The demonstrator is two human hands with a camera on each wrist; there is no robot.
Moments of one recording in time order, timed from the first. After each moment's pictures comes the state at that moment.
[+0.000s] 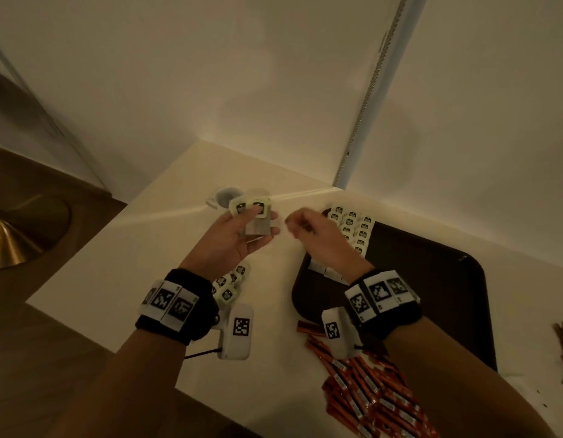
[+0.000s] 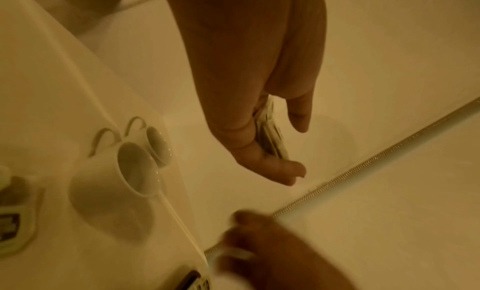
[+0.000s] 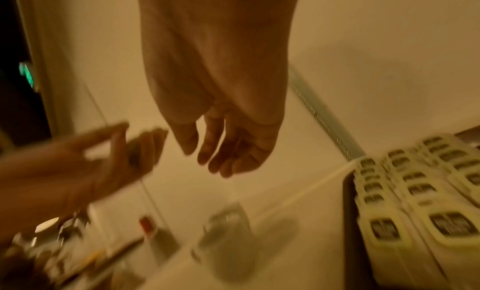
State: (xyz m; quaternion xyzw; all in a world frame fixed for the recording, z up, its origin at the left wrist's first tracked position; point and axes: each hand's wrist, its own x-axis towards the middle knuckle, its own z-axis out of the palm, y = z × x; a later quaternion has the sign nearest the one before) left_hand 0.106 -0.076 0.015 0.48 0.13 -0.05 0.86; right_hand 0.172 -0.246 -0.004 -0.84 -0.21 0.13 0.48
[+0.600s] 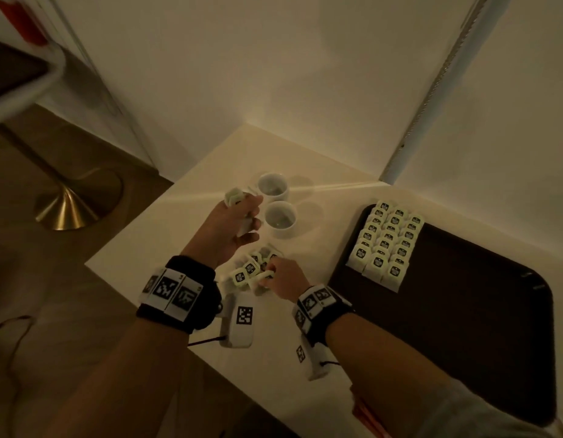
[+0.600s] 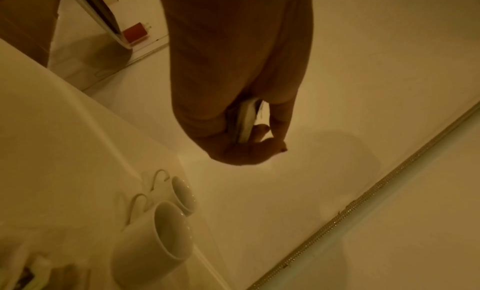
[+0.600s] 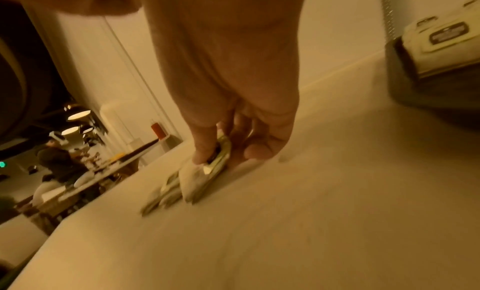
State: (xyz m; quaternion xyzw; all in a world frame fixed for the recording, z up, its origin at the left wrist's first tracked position) left_hand 0.087 -0.026 0.012 0.54 0.25 0.02 0.80; right_hand 0.123 -0.149 -0.130 -0.88 -0.25 0.28 0.29
